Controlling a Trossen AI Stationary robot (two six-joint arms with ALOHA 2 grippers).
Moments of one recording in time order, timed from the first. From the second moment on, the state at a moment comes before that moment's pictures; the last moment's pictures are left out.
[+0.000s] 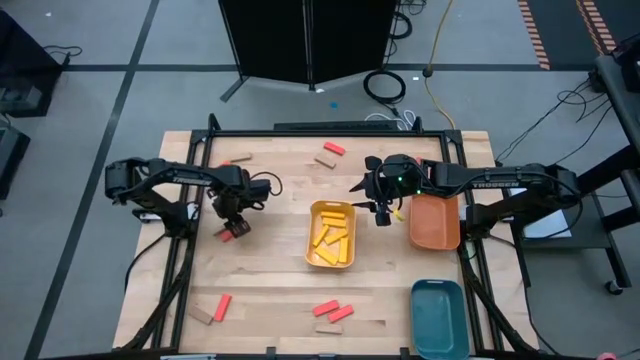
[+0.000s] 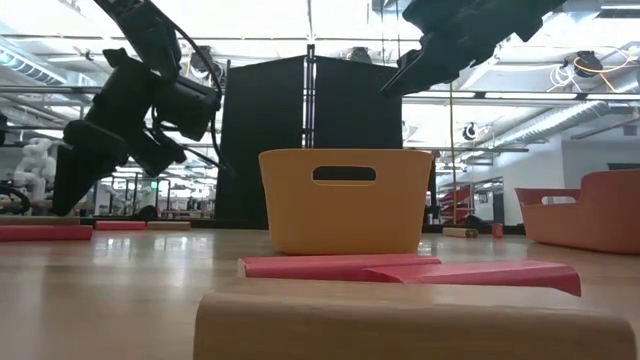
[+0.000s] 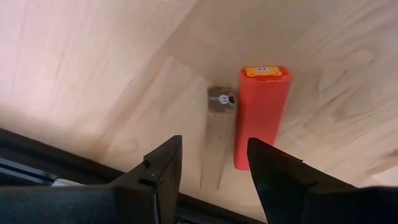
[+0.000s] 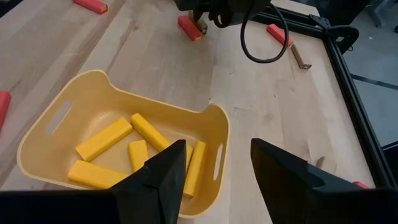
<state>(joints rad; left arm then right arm) 0.28 1.49 0.76 -1.16 0.15 -0.32 -0.16 1.25 0.87 -0.20 -0.13 -0.30</state>
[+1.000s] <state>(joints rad) 0.28 1.49 0.71 -1.07 0.12 -0.27 -0.16 1.25 0.87 -0.19 -0.13 -0.27</state>
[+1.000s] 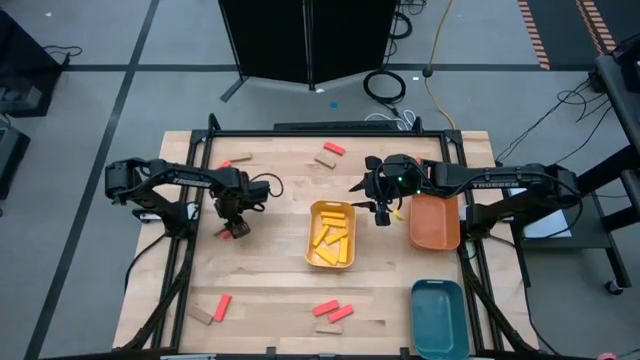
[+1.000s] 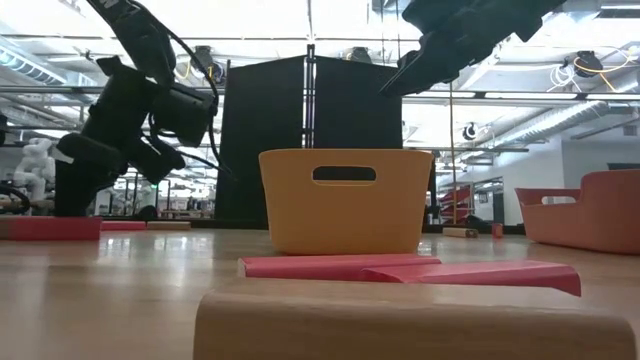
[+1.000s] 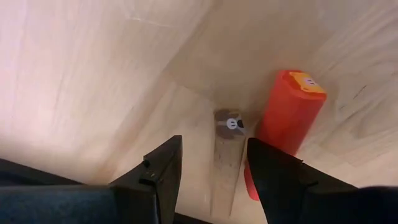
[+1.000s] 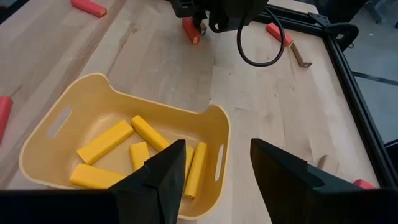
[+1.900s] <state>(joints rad) 0.28 1.48 0.74 -1.03 0.03 -0.28 -0.16 1.25 0.87 -0.20 -0.13 -0.24</state>
